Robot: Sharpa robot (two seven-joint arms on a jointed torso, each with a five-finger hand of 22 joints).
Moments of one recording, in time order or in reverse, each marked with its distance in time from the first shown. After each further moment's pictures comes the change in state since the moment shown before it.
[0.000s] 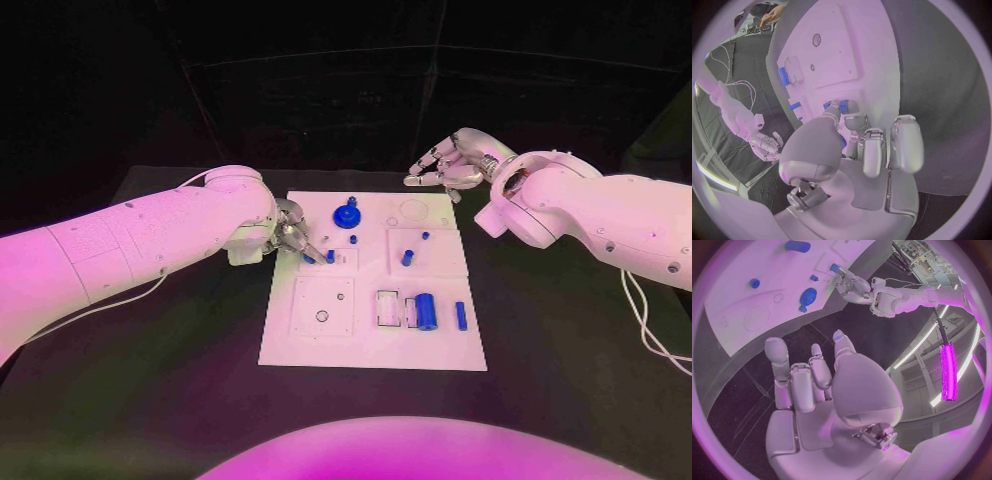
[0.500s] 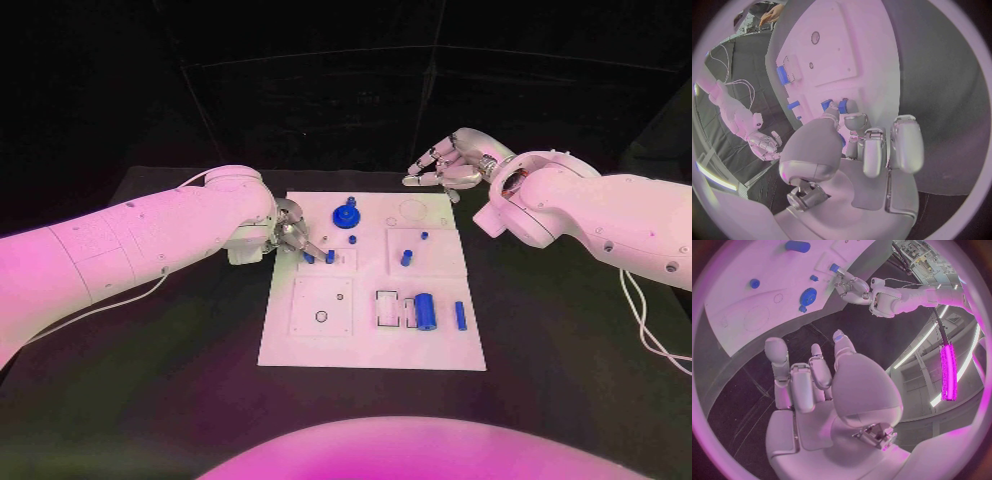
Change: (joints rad) left arm 0.000 0.009 0.000 -0.016 0.000 -0.003 -0.001; left_hand -0.043 0.024 -0.067 0.056 0.000 0.000 0.000 0.000 0.004 0.000 0.000 0.000 -0.003 0.000 0.000 0.000 0.000 0.000 0.000 0.000 0.001 0.000; right arm 0.000 0.000 0.000 0.001 0.000 0.000 0.000; right_hand 0.000 0.000 0.000 0.000 0.000 0.000 0.000 0.000 0.000 0.000 0.000 0.000 0.000 0.000 0.000 0.000 -0.001 0.000 0.000 0.000 0.000 -0.001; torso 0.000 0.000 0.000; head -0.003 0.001
